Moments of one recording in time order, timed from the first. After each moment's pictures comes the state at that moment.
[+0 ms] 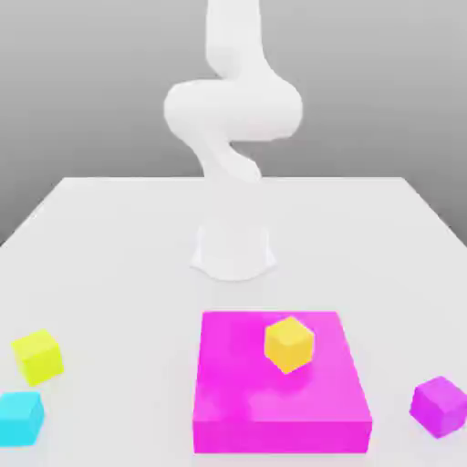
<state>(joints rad) -0.06 -0.72 0.00 -2.32 -0.04 2.34 0.84</state>
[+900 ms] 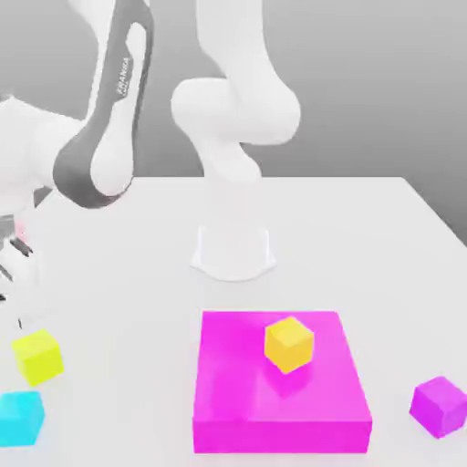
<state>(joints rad) -0.55 0.19 -0.19 -2.57 0.09 2.77 0.81</state>
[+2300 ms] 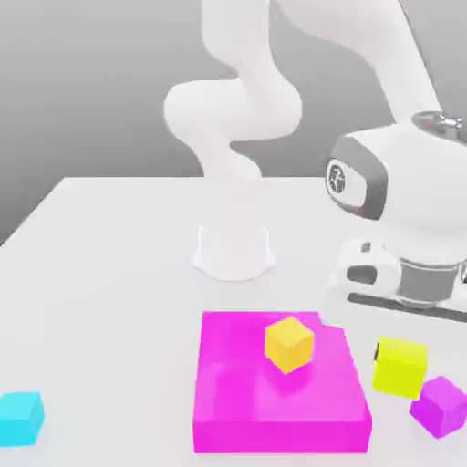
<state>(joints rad) 0.23 0.26 0.32 -2.38 -0.16 2.63 1.71</state>
